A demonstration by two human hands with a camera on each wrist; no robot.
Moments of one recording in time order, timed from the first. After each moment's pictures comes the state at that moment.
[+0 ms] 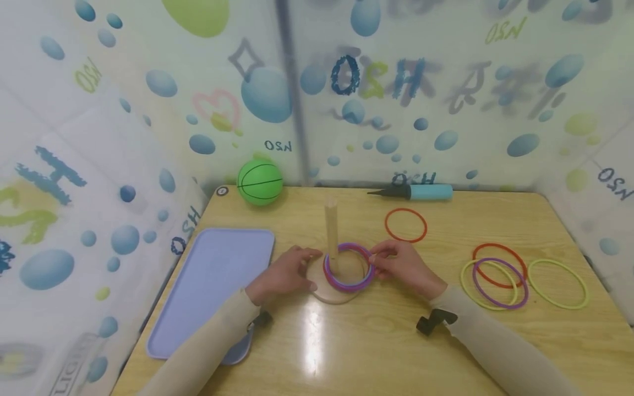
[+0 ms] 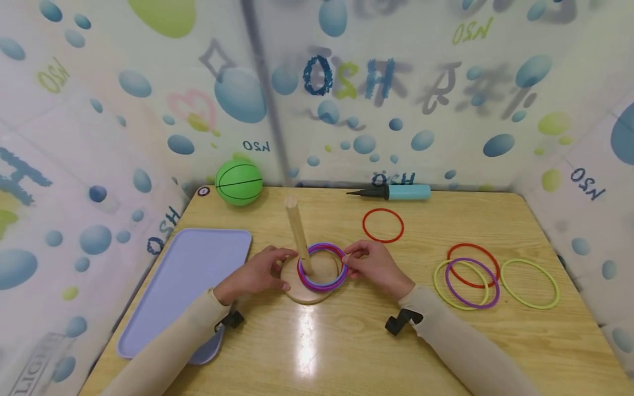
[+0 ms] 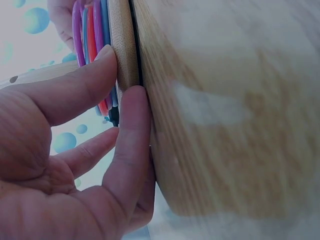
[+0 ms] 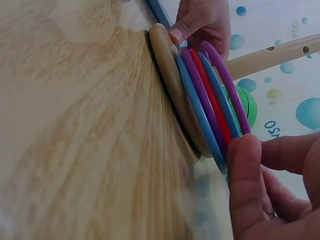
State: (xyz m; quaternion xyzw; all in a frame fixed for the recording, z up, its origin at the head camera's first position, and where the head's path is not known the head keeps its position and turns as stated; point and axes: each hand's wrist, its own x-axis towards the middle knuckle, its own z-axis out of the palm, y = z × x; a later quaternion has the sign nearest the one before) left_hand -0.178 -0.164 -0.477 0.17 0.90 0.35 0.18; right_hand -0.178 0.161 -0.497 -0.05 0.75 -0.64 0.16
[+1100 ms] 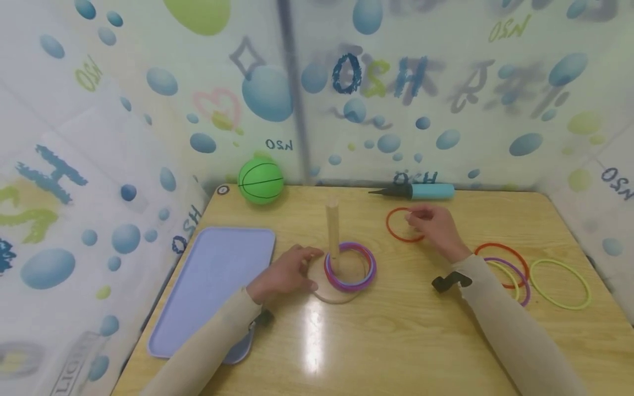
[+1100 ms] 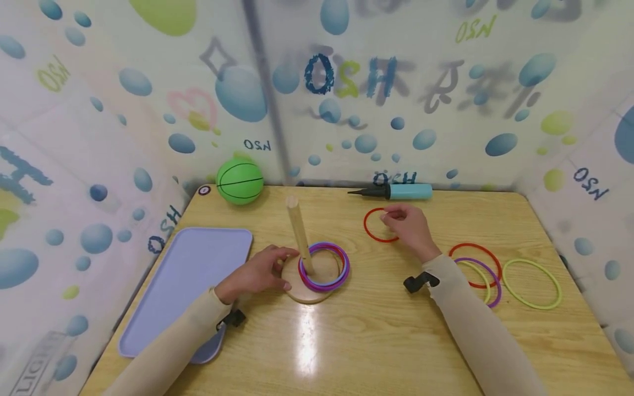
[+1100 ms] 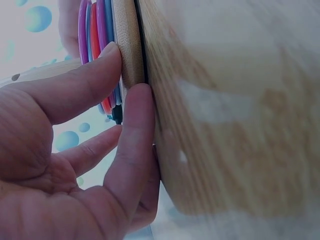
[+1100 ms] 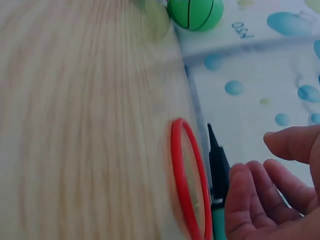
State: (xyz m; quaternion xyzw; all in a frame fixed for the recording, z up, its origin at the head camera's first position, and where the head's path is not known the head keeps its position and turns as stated) left_hand -0.179 -0.165 -0.479 0.16 0.90 0.35 0.18; right_hand -0.247 0.240 -0.490 -0.02 0.86 -0.52 0.01
